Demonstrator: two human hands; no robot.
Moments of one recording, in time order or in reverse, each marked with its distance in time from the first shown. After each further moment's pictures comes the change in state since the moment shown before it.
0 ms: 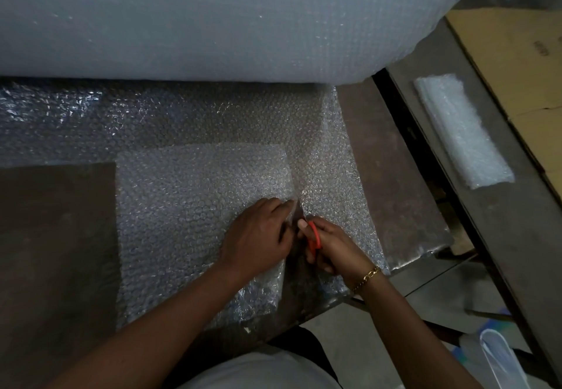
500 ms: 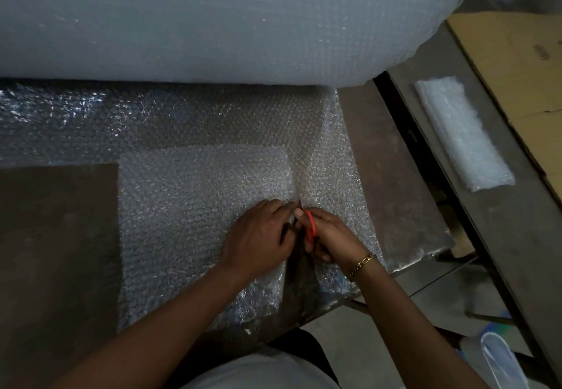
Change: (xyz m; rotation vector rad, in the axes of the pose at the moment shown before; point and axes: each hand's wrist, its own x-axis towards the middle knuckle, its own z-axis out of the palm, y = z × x) left_hand 0.000 0.002 -0.002 -0.036 -0.003 -0.013; right_hand 0.015 -0.014 0.000 -0.008 0.004 -0.001
